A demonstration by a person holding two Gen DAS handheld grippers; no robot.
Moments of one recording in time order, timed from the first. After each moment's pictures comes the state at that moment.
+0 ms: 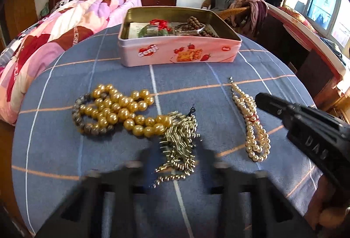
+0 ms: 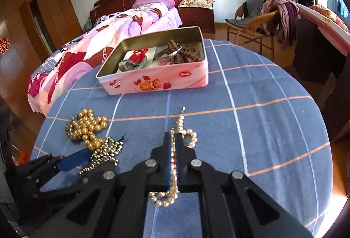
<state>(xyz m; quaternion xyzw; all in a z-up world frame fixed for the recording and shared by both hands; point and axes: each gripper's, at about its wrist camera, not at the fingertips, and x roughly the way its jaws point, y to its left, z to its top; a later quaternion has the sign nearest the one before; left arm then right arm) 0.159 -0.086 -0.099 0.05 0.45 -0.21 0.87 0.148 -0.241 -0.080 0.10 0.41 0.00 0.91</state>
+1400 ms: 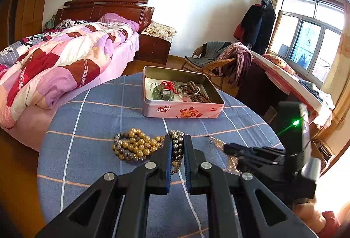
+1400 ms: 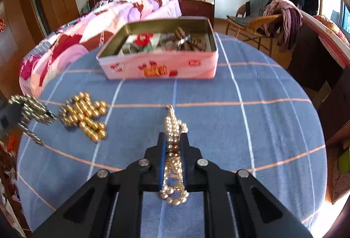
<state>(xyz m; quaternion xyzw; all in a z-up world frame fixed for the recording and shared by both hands) 0.130 -0.015 -0.027 -0.05 0.32 -0.24 0.91 0.148 -0.218 -0.075 0.05 0.42 -0.01 0.90</state>
